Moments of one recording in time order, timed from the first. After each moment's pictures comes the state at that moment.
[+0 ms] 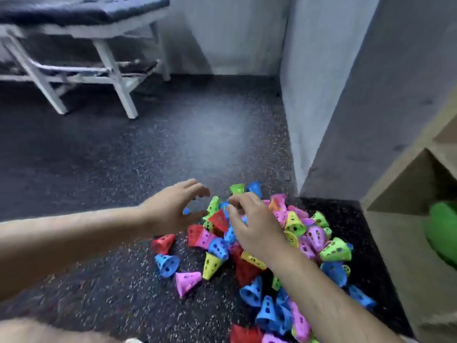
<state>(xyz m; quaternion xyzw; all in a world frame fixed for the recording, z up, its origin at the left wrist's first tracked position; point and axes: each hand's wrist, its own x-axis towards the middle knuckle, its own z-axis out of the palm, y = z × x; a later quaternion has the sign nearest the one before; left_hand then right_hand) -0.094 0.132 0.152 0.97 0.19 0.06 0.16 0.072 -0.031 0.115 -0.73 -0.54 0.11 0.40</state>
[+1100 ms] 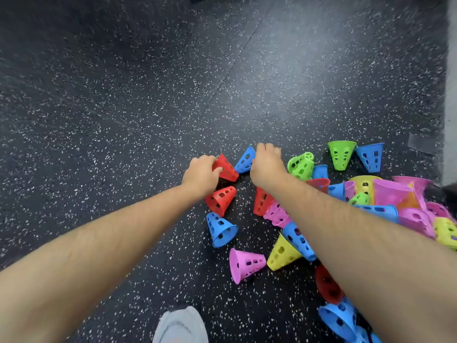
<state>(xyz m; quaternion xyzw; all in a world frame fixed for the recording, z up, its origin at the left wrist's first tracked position) -0.164 0.302 -0.147 0.76 0.59 0.01 0.27 0.011 0.260 -0.121 -0.78 -0.60 0.15 -0.01</state>
